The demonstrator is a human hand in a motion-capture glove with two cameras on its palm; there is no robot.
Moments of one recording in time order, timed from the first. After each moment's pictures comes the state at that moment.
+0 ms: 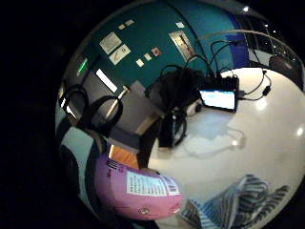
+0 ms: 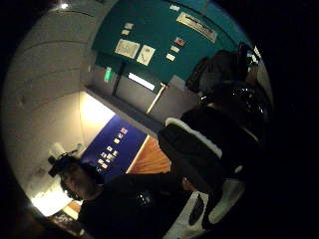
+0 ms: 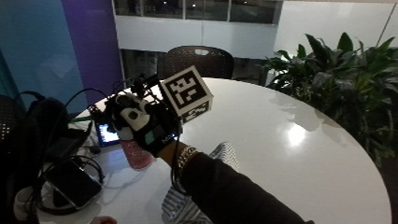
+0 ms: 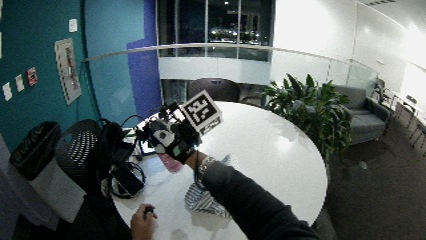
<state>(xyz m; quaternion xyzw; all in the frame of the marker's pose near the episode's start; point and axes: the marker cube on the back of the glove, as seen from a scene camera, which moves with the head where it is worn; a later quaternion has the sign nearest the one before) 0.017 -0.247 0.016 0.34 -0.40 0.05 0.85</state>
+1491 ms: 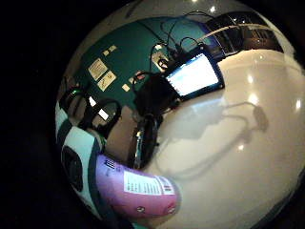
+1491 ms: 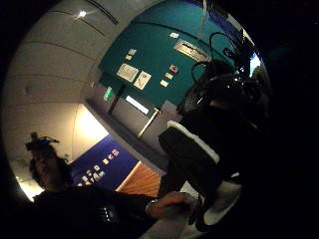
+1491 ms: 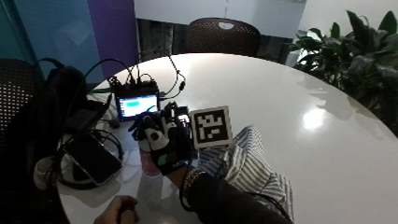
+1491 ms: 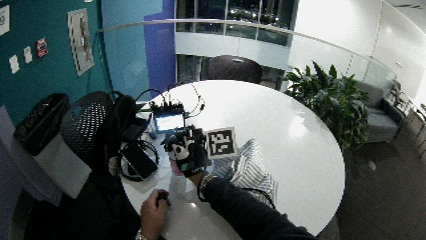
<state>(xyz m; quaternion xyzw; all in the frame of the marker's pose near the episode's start) 0.049 -0.206 0.064 0.51 -0.34 0.11 0.78</state>
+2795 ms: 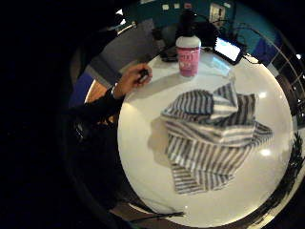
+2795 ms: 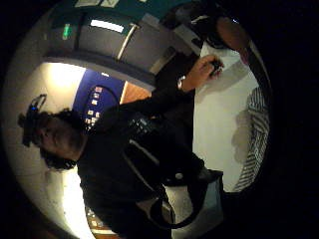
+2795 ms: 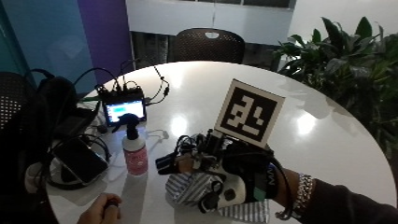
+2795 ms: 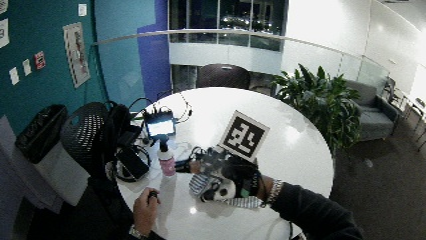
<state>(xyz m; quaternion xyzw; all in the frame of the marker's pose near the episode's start) -0.031 -0.057 0.025 0.06 -0.20 -0.07 0.98</state>
